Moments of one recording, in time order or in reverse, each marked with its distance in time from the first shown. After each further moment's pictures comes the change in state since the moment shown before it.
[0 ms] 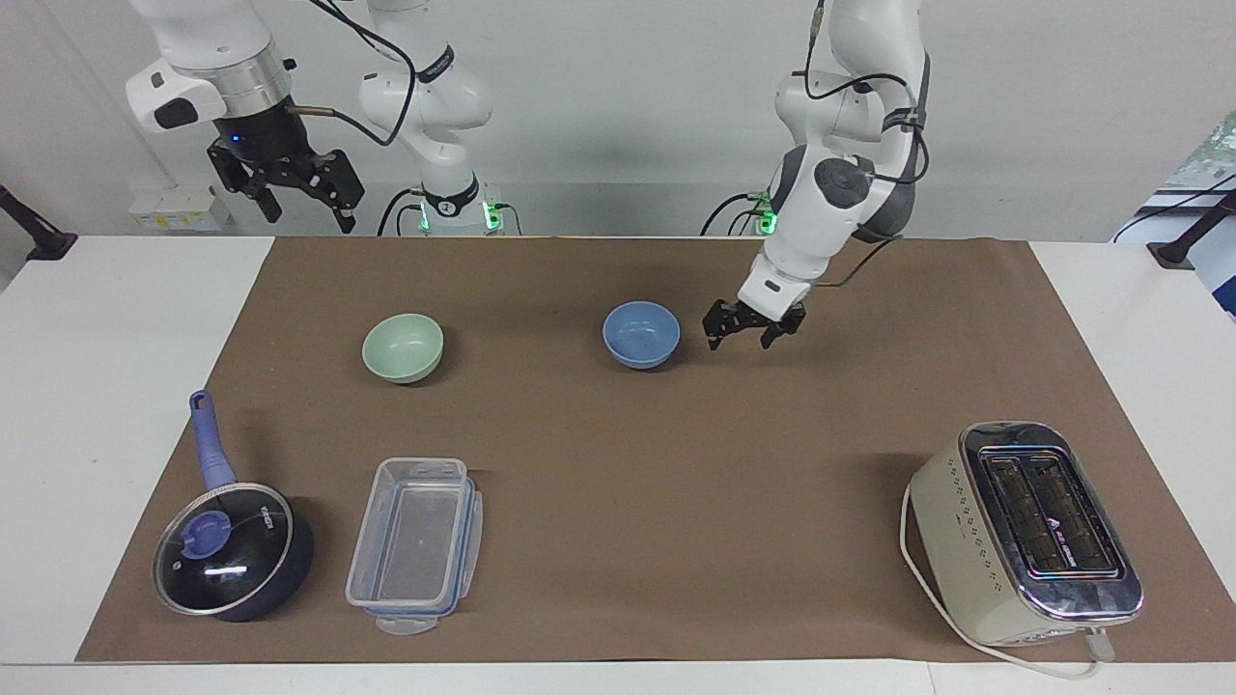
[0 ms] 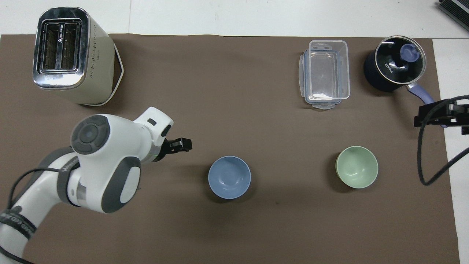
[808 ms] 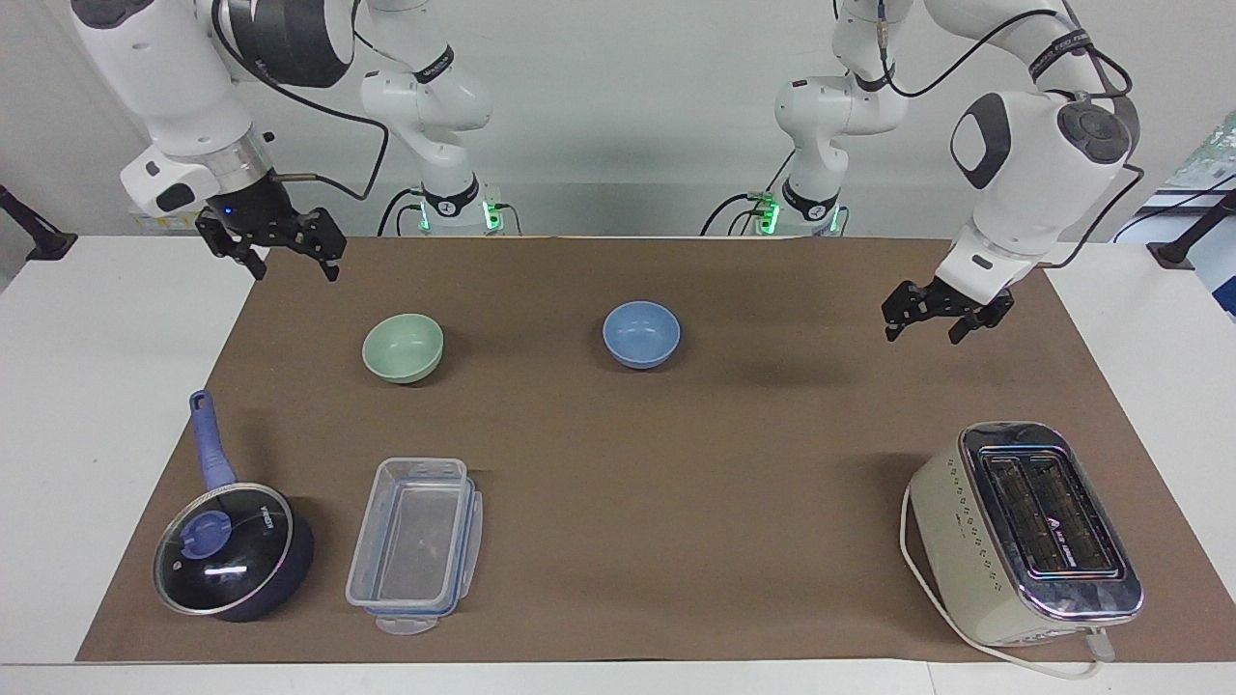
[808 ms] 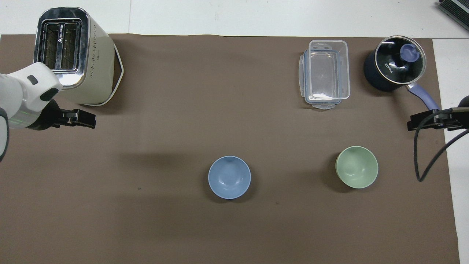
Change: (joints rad) left arm 0.329 -0.003 0.004 0.329 0.195 -0.405 0.439; right arm -0.093 0.001 -0.002 -0.254 0.008 0.224 -0.263
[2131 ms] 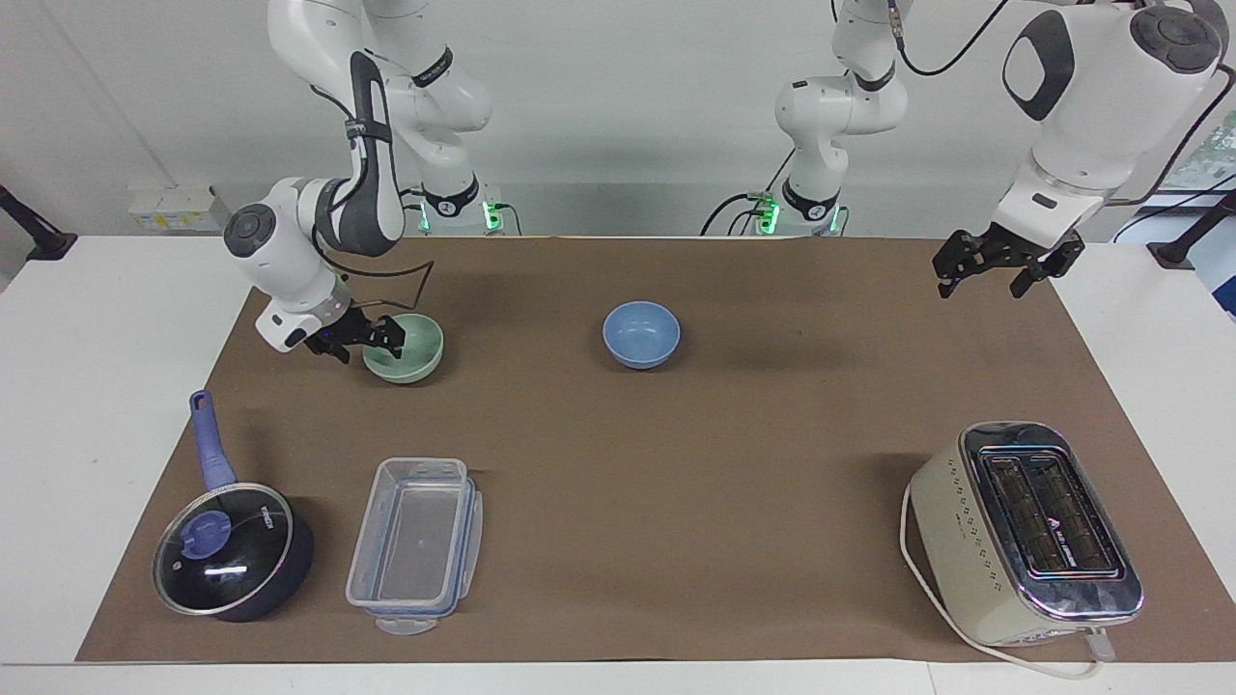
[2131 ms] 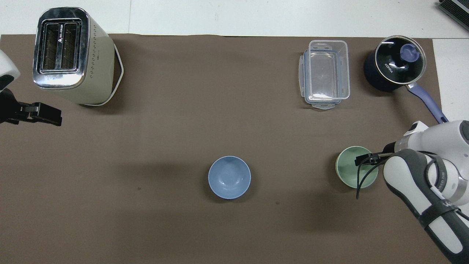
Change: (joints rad) left arm 0.029 0.001 -0.004 0.187 0.060 -0.205 0.016; right arm -0.062 0.089 -0.001 -0.580 0.169 0.543 -0.260
